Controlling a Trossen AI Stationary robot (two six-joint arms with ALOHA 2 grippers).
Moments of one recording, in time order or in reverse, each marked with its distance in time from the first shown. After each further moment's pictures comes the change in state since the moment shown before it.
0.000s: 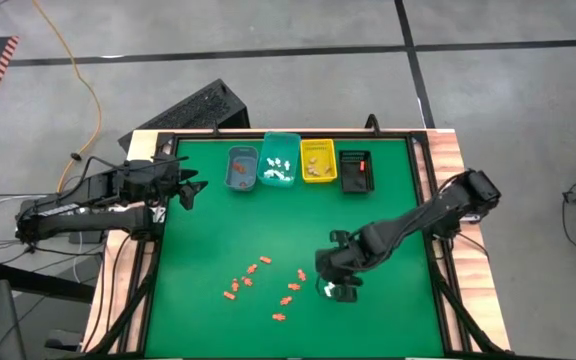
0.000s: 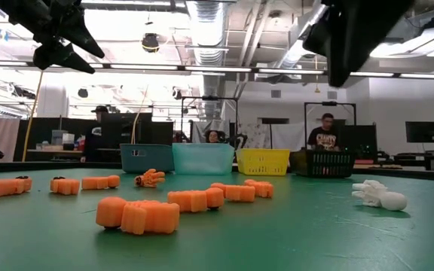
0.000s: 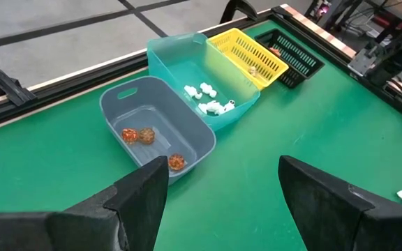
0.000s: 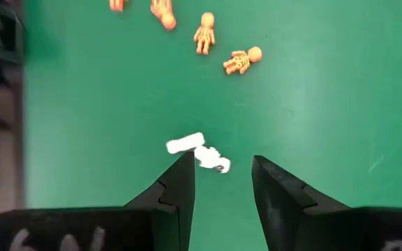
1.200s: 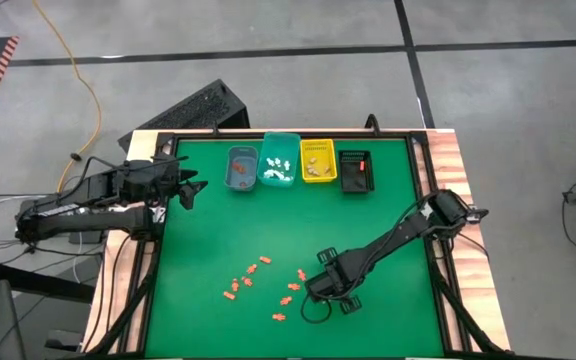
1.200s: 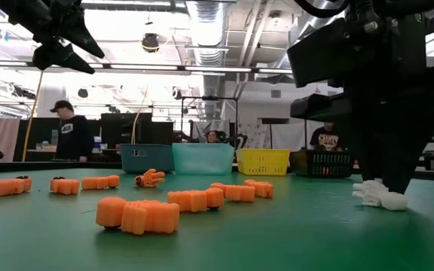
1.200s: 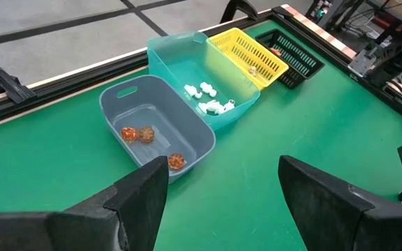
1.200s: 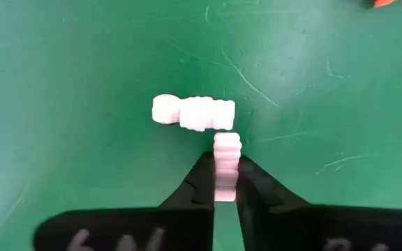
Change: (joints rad) left arm 0.000 0.000 0.000 -0.002 0.000 -0.010; right arm 0.039 0.300 -0.006 0.020 -0.020 -0.320
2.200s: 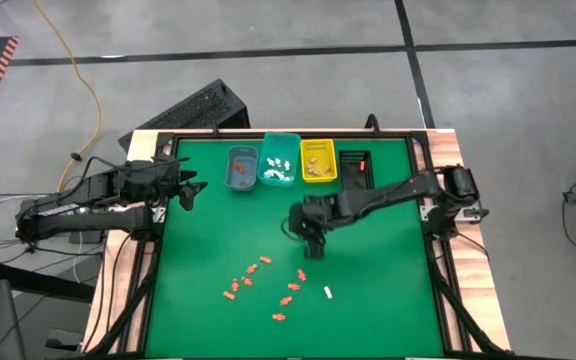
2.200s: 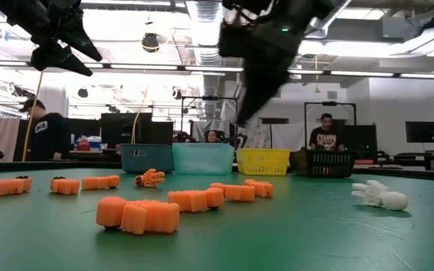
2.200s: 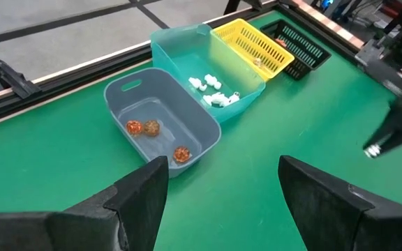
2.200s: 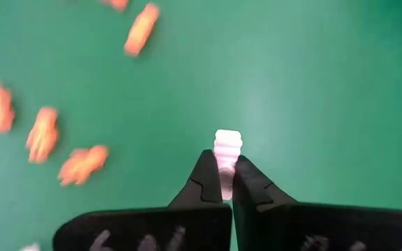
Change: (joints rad) left arm 0.000 0.000 0.000 -0.029 0.001 0.011; right arm -0.385 -0.193 -0.001 0.238 0.014 0.015
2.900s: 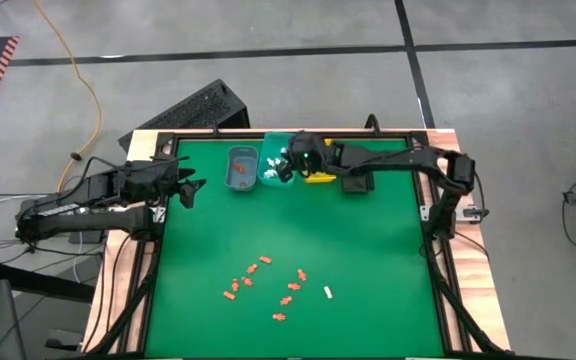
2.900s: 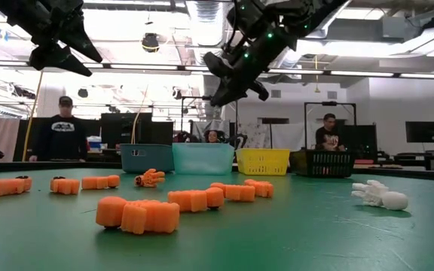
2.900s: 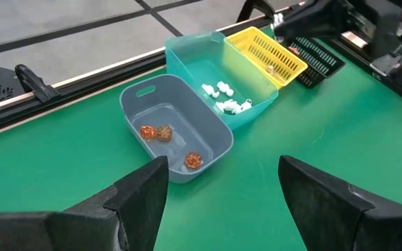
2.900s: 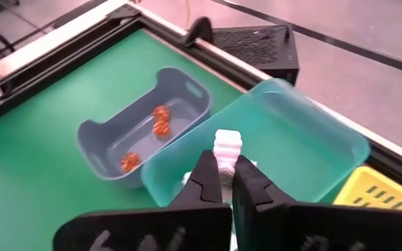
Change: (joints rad) left arm 0.000 0.000 0.000 0.000 -0.052 -0.002; right arm -0.374 0.000 0.001 0.446 0.256 0.322
